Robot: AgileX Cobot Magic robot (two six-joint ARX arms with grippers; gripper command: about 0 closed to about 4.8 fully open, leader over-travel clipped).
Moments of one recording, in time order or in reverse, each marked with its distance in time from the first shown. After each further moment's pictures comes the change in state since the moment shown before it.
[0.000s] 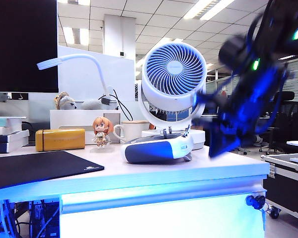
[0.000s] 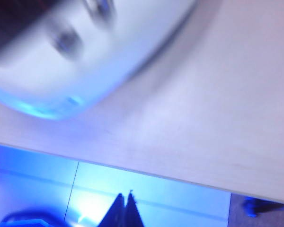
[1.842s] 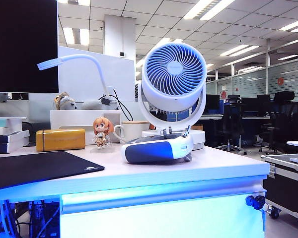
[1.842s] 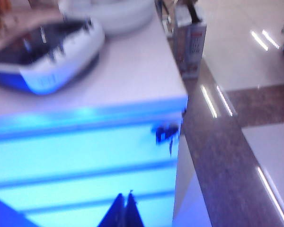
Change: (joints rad) left arm -0.094 -0.005 0.000 -0.163 0.151 0.071; right arm -0.002 -1.333 -0.806 -0.024 0.263 0.175
